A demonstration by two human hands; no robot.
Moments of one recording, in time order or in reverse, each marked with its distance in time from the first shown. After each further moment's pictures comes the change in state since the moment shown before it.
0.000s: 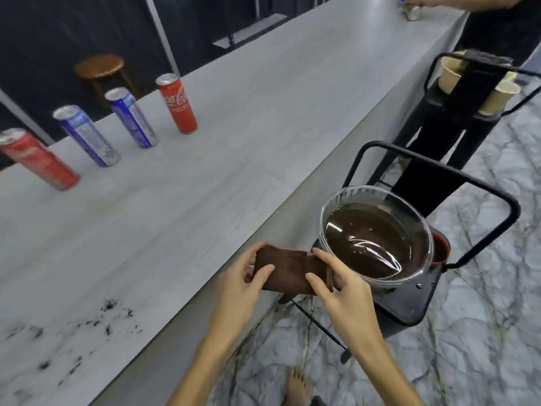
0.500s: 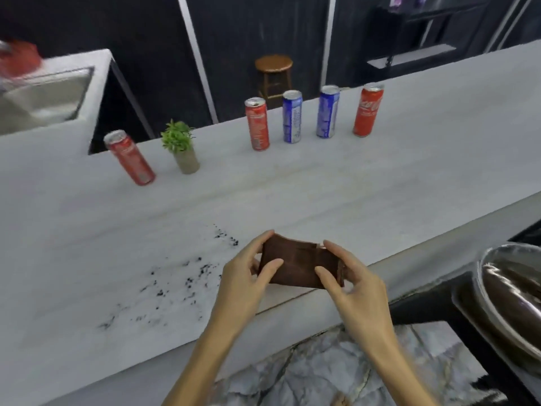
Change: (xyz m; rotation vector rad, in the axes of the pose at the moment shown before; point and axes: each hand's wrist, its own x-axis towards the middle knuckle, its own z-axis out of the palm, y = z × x) left_hand -0.136 -0.010 -0.230 0.148 0.465 -0.042; right_hand -0.084 -0.123 0.185 0.020 -0.415 -0.254
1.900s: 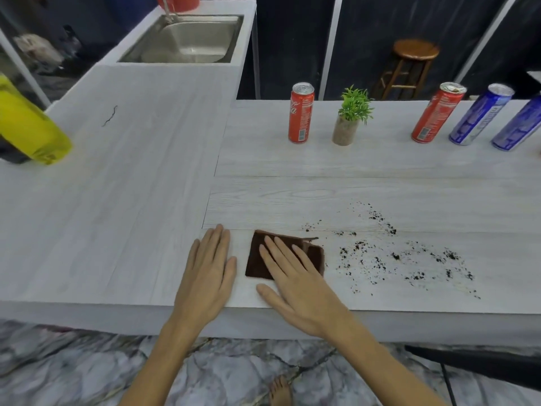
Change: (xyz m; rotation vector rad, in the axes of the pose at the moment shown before) left_hand -0.127 -0.195 -0.272 0.821 0.183 -0.162; right_hand -0.068 -0.043 0.312 -0.867 -0.845 -0.795
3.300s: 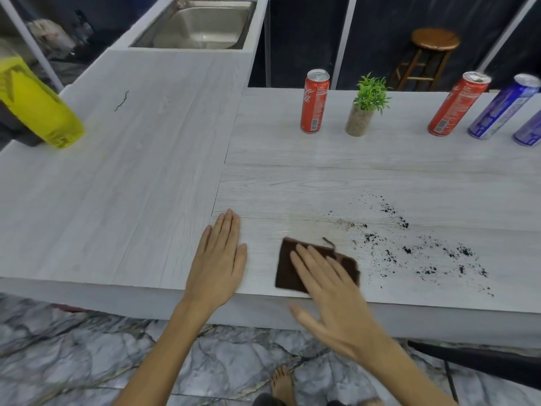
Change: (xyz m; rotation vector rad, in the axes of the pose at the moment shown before) left_hand 0.002 -0.002 0.009 0.053 -0.007 0.000; right_hand -0.052 0.012 0.010 -0.007 0.061 0.073
